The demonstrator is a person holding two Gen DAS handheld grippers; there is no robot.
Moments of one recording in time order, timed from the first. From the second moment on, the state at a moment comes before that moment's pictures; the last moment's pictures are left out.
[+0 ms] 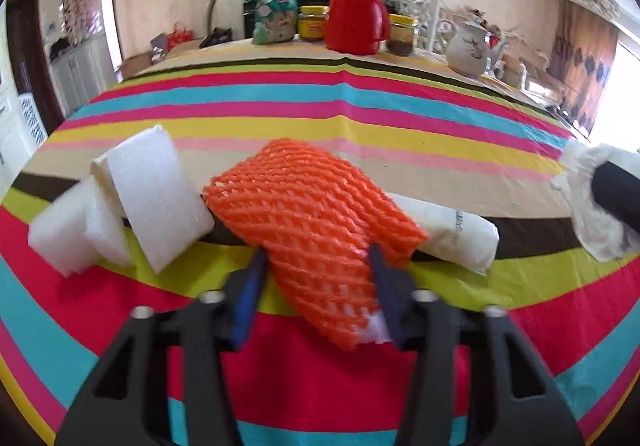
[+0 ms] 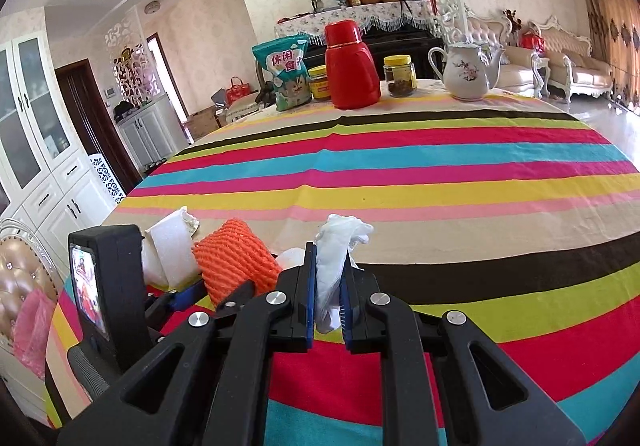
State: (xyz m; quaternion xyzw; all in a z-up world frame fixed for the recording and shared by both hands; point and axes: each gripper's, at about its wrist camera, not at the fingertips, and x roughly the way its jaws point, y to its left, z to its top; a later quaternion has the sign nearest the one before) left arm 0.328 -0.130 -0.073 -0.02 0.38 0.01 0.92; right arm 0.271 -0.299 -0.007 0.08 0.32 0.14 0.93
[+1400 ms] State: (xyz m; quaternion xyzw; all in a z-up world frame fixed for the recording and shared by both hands) left arm 0.140 0.043 0.010 0.01 0.25 0.04 0.97; right arm 0.184 -0.116 0.009 -0.08 0.28 0.32 0.90
